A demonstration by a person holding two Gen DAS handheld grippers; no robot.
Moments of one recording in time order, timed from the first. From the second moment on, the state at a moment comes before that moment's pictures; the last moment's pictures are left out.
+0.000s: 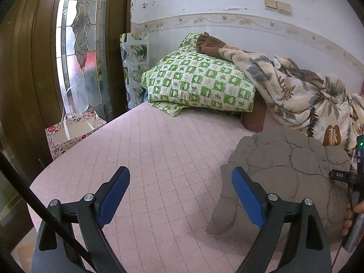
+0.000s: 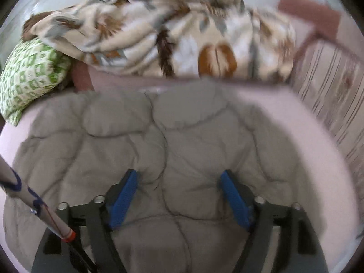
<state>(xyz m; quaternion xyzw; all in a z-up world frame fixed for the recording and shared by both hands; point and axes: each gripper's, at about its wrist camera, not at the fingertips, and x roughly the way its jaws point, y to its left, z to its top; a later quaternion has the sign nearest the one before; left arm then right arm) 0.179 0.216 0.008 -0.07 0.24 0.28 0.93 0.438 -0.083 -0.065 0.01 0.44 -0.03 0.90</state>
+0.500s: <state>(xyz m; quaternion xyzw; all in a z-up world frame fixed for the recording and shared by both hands) 0.179 0.226 0.004 -0.09 0.25 0.29 0.92 0.377 -0.034 -0.018 0.00 0.39 0.05 0.92</state>
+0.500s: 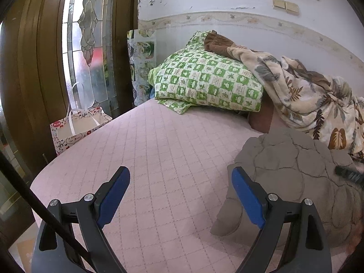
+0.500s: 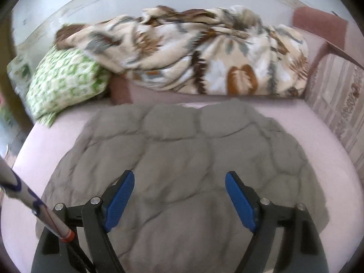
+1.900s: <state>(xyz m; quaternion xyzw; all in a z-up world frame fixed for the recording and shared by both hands) 0.225 0.192 -0.037 -0.05 0.36 0.23 0.90 0.330 -0.236 -0.034 0.08 0.39 -0.07 0.92</state>
